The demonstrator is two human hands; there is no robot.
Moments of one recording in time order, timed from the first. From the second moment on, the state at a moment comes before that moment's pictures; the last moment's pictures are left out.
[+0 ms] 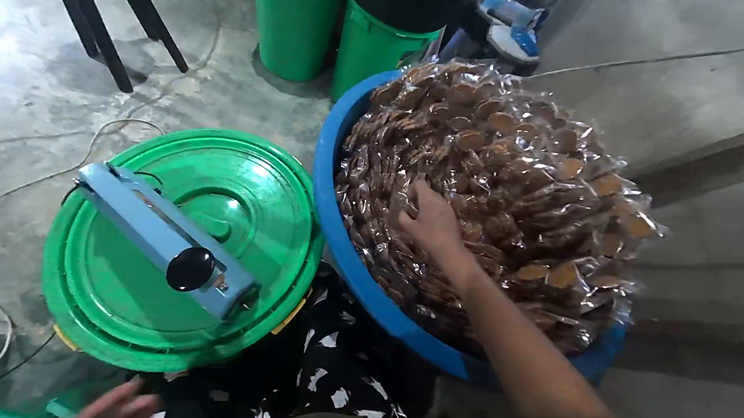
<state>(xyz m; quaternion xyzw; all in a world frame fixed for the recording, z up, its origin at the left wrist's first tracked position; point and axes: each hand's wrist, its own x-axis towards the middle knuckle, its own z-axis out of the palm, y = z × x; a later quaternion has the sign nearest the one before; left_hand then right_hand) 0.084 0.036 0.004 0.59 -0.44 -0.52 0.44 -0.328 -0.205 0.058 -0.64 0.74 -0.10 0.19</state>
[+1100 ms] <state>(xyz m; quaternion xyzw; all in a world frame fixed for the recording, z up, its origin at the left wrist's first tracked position) 0.076 -0.136 -0.032 0.69 -0.21 -0.43 0.55 -0.062 -0.172 0.042 -0.86 0.42 0.04 0.29</state>
